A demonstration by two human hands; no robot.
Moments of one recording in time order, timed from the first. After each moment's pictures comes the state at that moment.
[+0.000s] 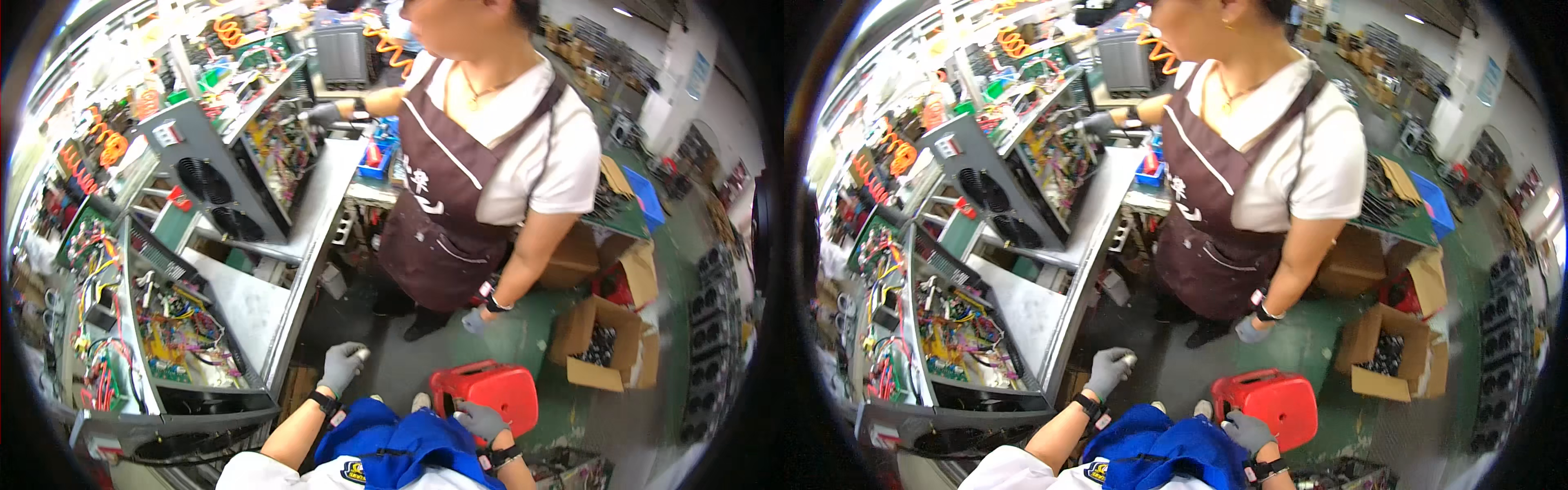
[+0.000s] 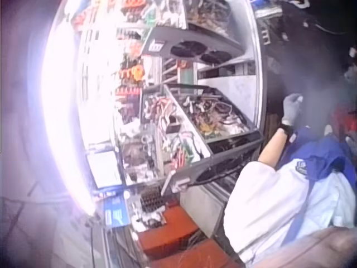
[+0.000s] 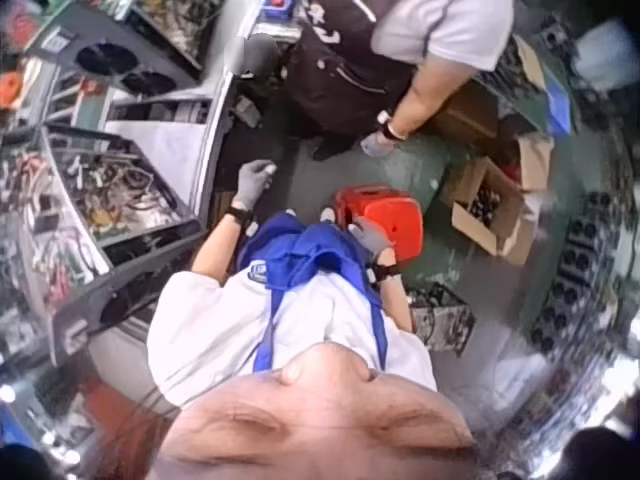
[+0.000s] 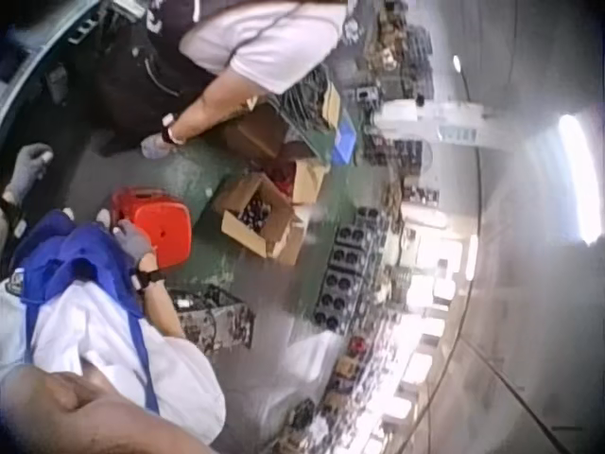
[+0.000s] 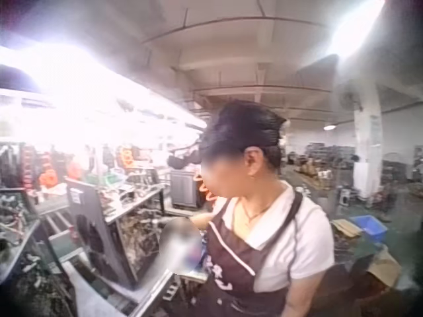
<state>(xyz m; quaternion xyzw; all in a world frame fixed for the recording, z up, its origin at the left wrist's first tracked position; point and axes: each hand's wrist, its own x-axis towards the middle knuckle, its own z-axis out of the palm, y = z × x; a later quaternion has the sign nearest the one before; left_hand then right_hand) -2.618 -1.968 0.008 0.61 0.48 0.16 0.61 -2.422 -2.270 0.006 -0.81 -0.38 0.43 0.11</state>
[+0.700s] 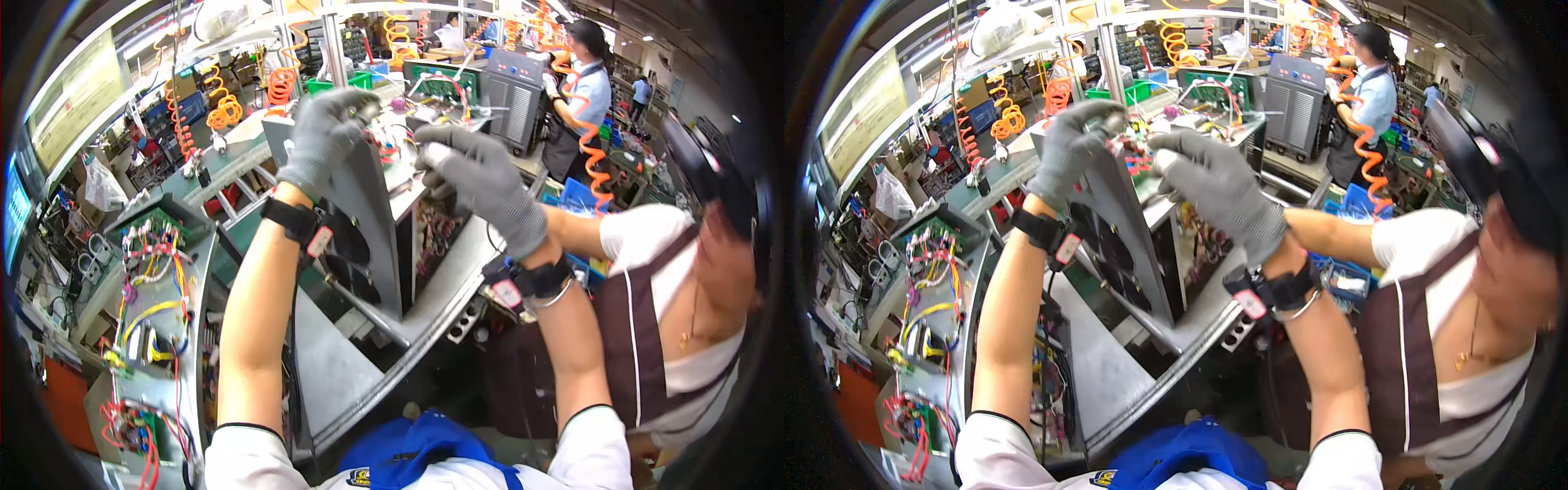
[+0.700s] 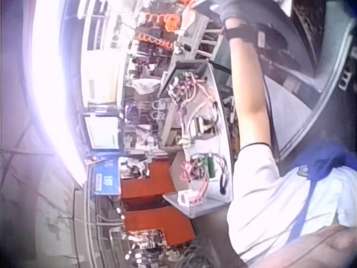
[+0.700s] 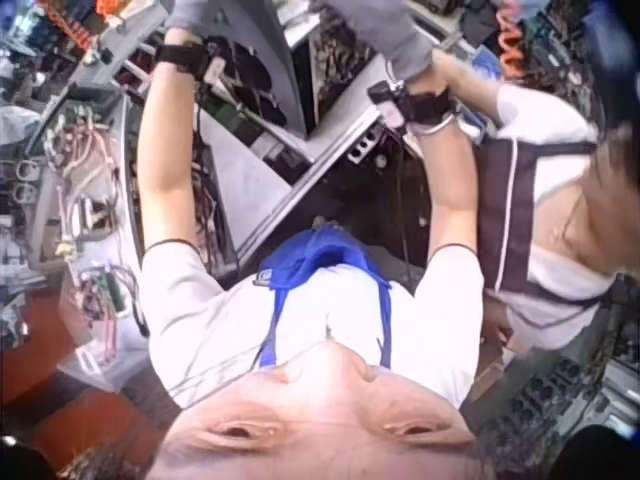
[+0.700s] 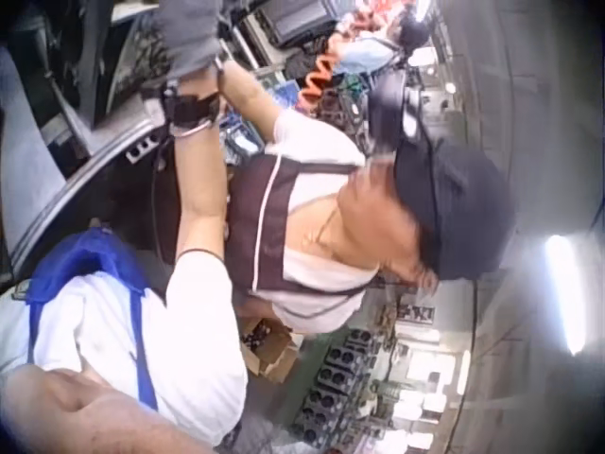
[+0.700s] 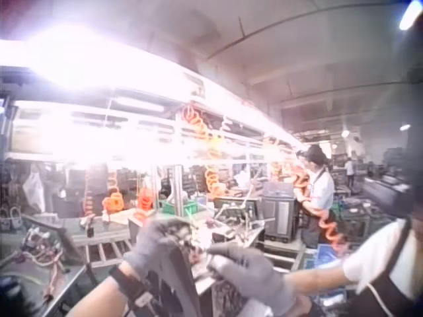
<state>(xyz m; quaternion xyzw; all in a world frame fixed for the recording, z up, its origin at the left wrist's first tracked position) -2.643 -1.512 0.407 0.79 0.35 0.51 0.07 -2.437 -1.604 0.384 -0.34 -0.68 0.39 0.52</state>
